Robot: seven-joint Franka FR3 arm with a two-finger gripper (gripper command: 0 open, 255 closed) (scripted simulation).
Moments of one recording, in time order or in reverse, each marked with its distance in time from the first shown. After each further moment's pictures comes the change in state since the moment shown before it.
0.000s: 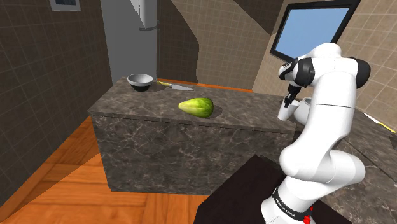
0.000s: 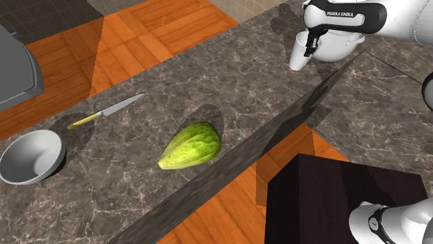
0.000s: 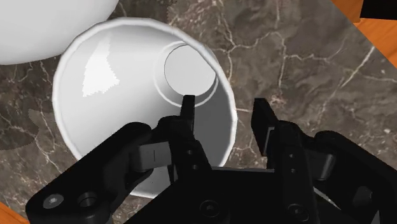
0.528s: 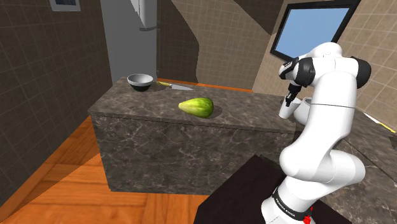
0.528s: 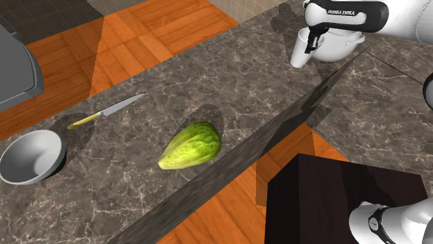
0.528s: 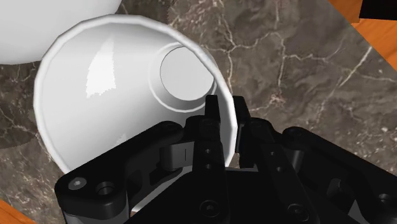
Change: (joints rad) arm 0.000 -0.004 -0.001 0.007 -0.002 -0.012 -0.001
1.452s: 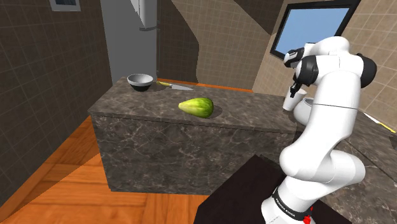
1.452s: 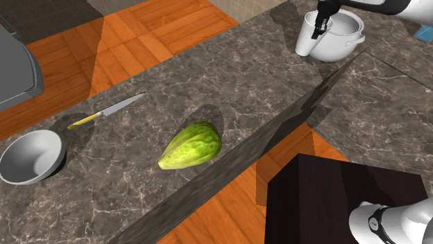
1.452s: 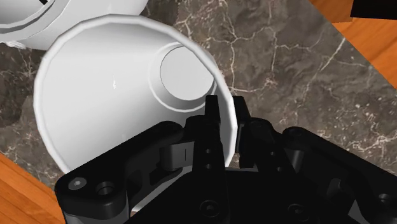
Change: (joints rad) arm 0.000 -0.042 -0.011 0.129 -0.017 -0.168 0.000
